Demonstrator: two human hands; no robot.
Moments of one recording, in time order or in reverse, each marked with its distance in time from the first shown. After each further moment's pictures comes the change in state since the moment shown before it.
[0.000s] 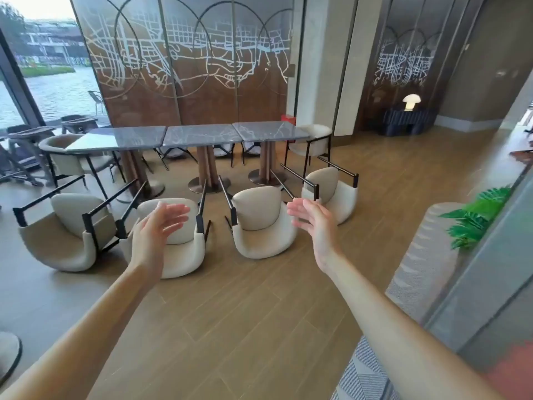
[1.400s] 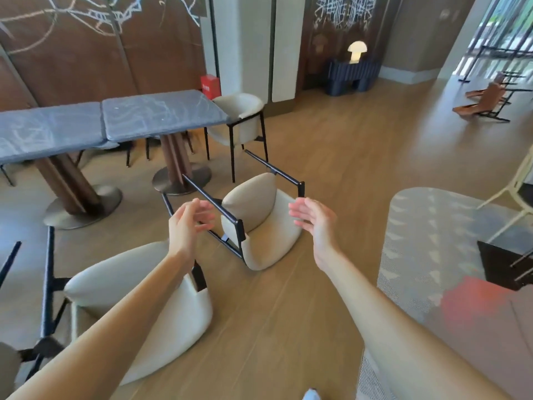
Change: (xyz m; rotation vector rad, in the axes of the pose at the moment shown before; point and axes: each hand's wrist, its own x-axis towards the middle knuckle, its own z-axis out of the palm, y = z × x) left_hand 0.716 -0.464 0.790 -0.025 -0.173 -0.296; right_hand 0.925 0.238 -0.442 -0.019 0.390 0.216
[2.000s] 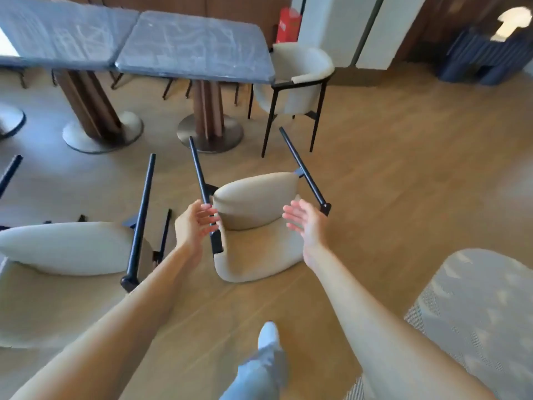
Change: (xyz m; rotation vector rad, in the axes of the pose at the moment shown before) left_hand 0.310 -0.176 0.238 -0.259 0.481 -0.388; right_hand 0.489 0.084 -0.014 -0.194 -0.259 0.382
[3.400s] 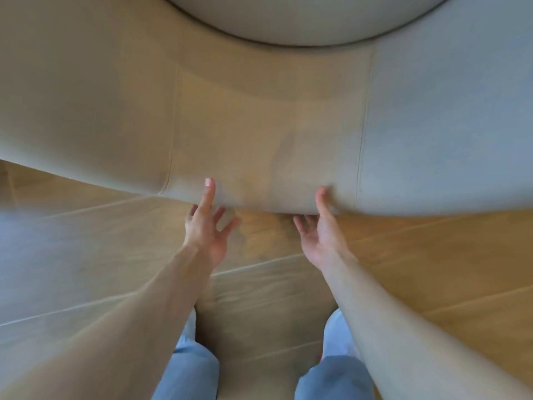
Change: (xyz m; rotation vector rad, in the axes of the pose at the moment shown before) left_hand 0.425 -0.739 0.041 -0.390 0.602 -0.510; right_hand 0.583 0.670 -0.171 0.122 0.033 0.789
